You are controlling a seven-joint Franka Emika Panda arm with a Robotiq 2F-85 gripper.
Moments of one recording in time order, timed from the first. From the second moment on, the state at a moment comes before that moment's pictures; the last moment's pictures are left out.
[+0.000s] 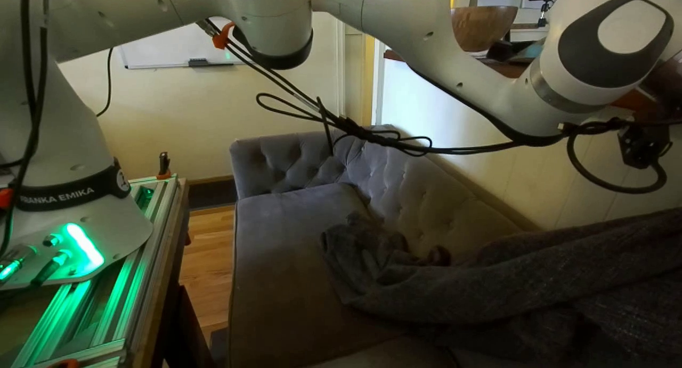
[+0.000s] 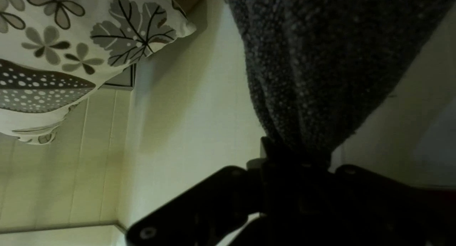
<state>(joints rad) 0.06 1.30 -1.00 -1.04 0.15 2.86 0.93</state>
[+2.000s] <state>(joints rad) -0.26 1.30 -0.41 -0.67 0.10 2.42 0.70</state>
